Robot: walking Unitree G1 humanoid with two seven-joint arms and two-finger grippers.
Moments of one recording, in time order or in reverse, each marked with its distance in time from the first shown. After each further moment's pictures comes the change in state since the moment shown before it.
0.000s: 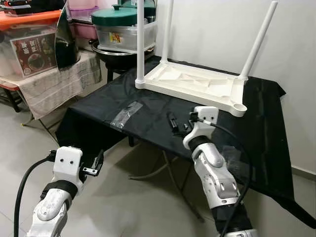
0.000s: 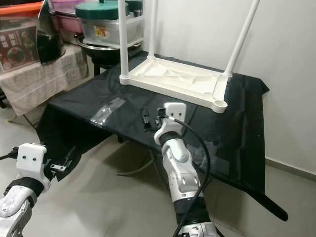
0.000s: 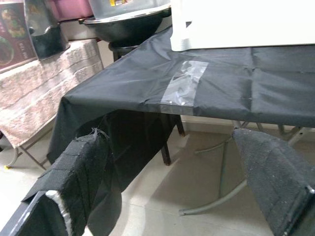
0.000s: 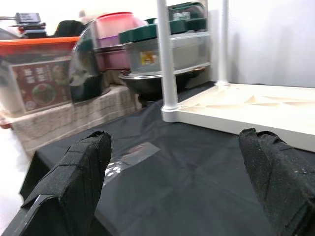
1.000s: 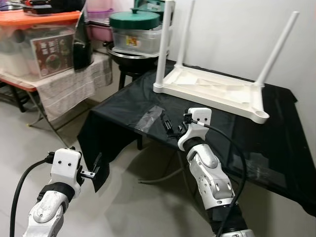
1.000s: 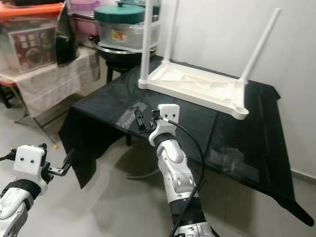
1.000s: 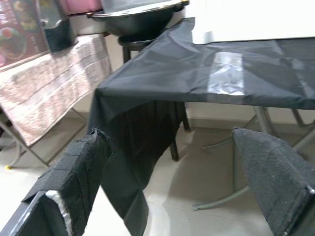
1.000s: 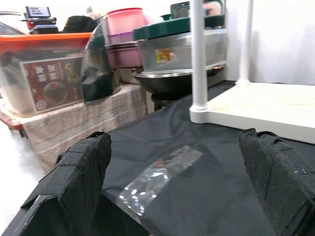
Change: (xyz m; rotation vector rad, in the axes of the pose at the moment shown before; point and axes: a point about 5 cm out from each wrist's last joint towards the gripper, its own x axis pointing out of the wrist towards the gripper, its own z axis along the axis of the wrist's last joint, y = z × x) left arm -0.003 -0.002 -0.005 0.000 0.025 -0.028; right arm 0.000 0.002 -0.003 0.006 0.020 0.010
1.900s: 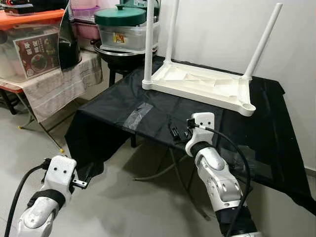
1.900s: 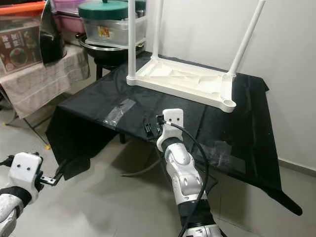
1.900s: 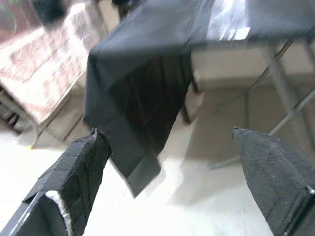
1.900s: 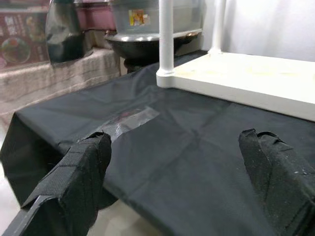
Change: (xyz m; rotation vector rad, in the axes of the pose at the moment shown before) left arm -0.012 0.029 -0.032 0.161 0.194 0.033; right arm -0.007 -0.013 -0.013 -0.110 0.140 -0.027
